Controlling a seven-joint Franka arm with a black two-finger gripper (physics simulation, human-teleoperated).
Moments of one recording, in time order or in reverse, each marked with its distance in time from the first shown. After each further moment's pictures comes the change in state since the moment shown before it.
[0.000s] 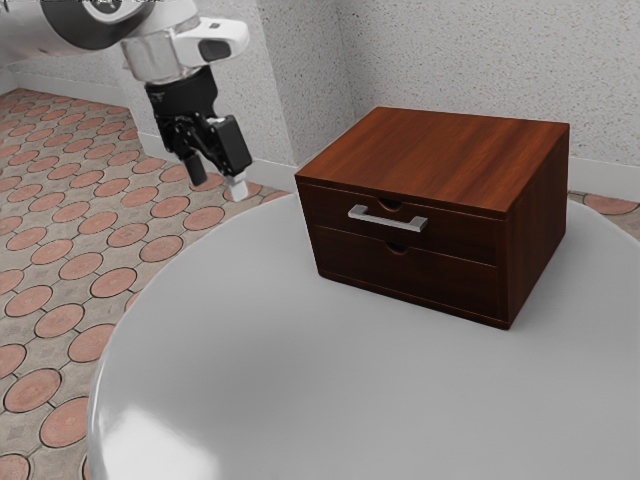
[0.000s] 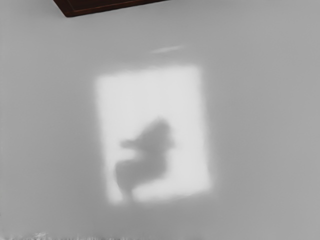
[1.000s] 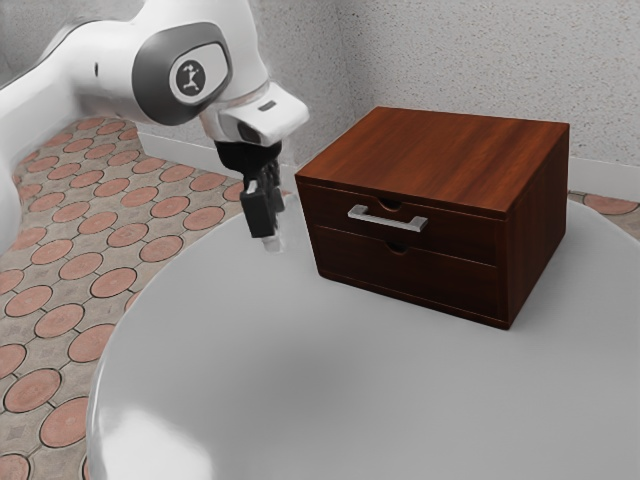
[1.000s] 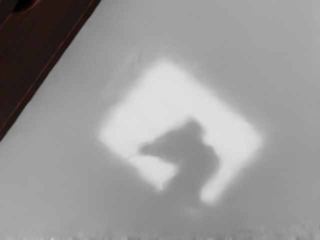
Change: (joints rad) arm -0.110 -0.038 0.009 -0.281 0.057 0.281 0.694
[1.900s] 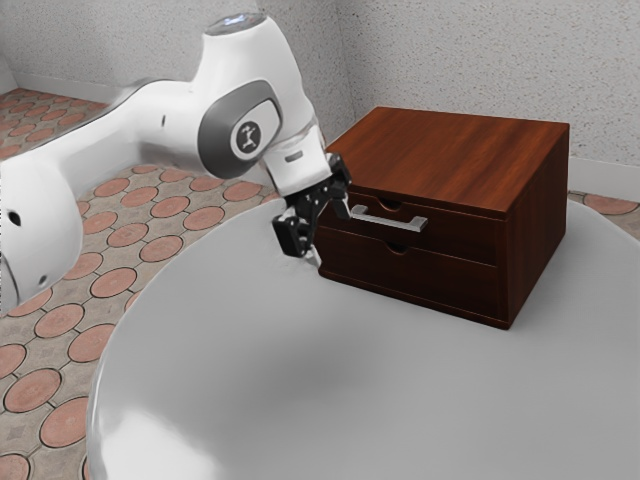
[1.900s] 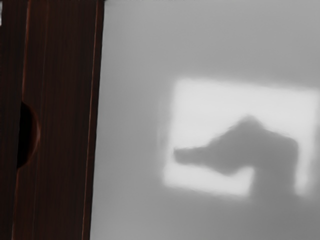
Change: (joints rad) arm -0.027 0.091 0.000 -0.067 -0.028 0.315 0.542
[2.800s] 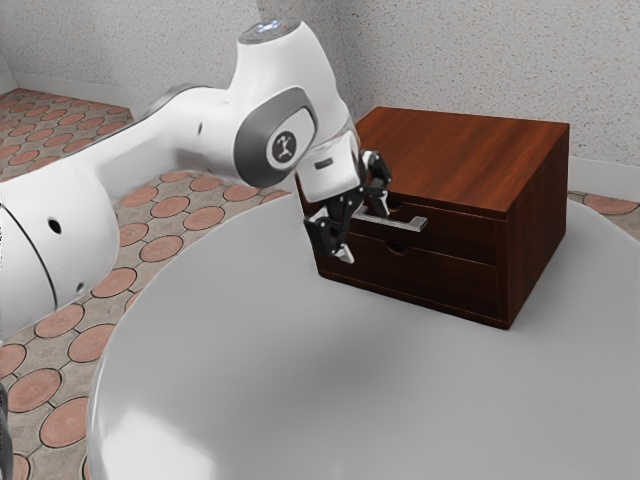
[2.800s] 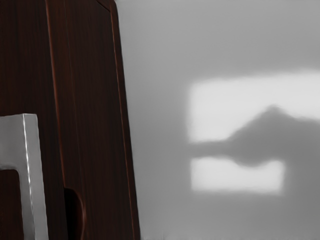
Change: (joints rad) arm -0.051 0.067 0.008 0.057 -0.014 0.069 0.110
